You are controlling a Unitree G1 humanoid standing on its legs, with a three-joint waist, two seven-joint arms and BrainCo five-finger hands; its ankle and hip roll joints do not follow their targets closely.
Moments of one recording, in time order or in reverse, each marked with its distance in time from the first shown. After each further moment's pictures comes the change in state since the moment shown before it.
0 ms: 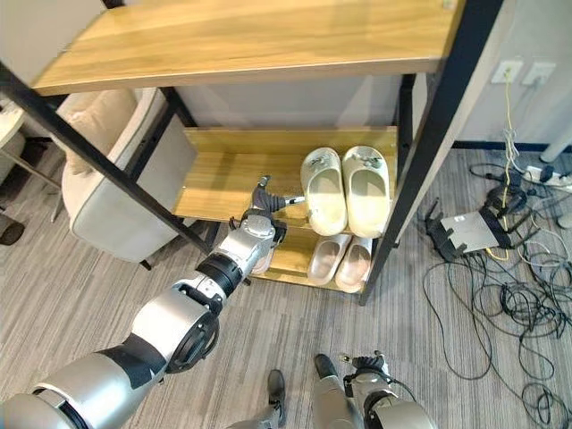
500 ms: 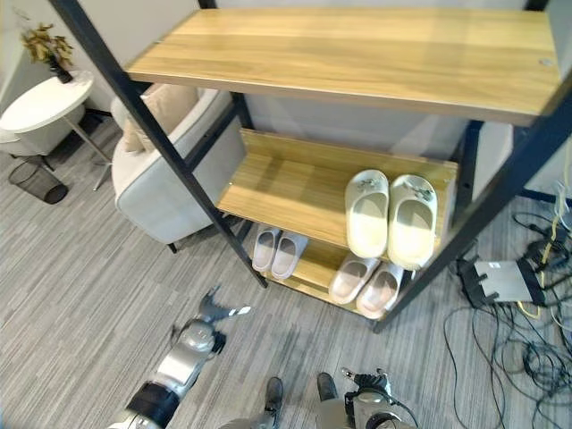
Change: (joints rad) left arm 0.883 0.246 0.044 -0.538 0.192 0.244 -0.173; right arm 0.130 0.023 -0.060 -0.108 -0.006 0.002 0.020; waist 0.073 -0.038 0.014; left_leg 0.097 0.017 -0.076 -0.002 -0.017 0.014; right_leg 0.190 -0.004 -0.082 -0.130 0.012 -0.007
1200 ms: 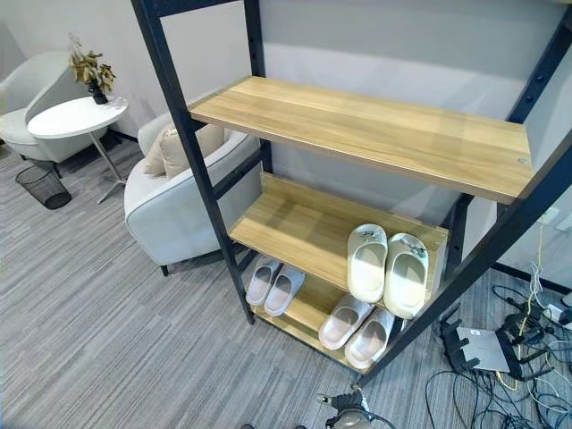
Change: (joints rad) left arm 0.093 -0.017 0.173 1.002 -0.124 -0.376 0.522; right arm 0.117 0.069 0.165 -0.022 -0.136 -0.036 0.041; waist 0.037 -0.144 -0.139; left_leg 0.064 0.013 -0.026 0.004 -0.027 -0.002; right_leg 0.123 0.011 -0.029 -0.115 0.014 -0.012
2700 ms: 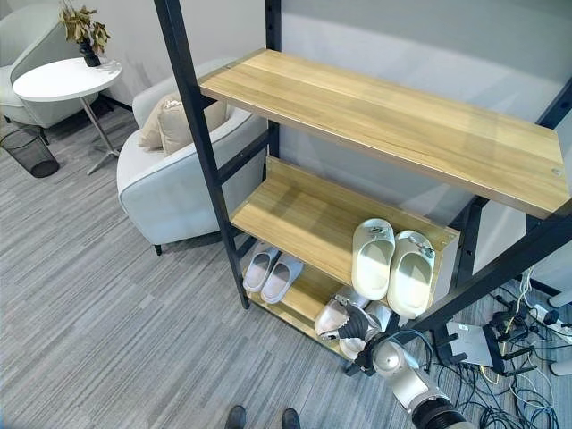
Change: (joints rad) left arm -0.024 0.065 0.105 0.047 -0.088 0.000 -0.052; right arm -0.008 -0.493 0.237 -0.820 -0.052 -0.045 0.368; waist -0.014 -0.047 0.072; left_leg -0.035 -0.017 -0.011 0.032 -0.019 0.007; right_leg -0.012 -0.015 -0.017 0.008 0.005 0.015
